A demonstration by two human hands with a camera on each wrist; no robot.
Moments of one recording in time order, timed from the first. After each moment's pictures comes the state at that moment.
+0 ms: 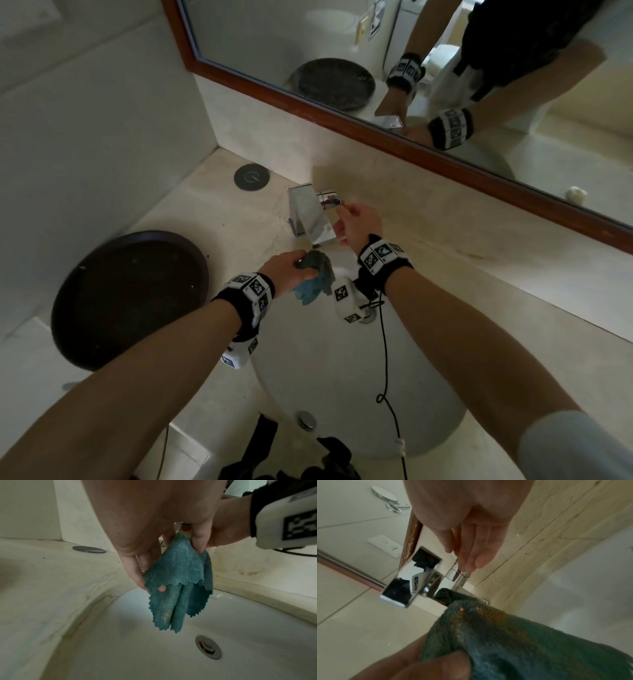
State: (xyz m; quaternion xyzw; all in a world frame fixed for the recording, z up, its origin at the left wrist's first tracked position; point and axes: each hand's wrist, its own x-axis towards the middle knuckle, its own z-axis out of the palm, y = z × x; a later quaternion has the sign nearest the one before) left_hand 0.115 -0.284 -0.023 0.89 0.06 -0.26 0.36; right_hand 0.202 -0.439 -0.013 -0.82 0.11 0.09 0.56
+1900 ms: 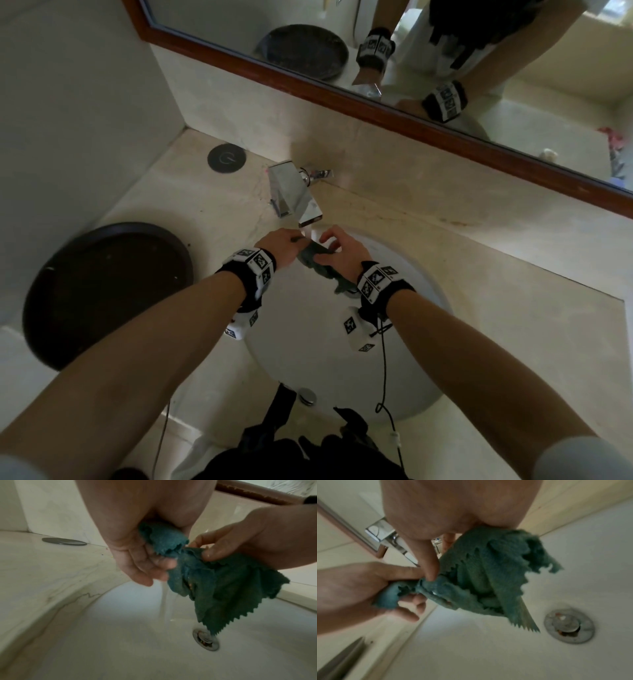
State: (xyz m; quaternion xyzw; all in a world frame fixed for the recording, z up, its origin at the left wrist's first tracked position) left_hand 0.140 -0.294 -0.047 0.90 0.03 -0.26 0.34; right_hand 0.131 -0.465 -0.057 -0.87 0.03 0.25 0.41
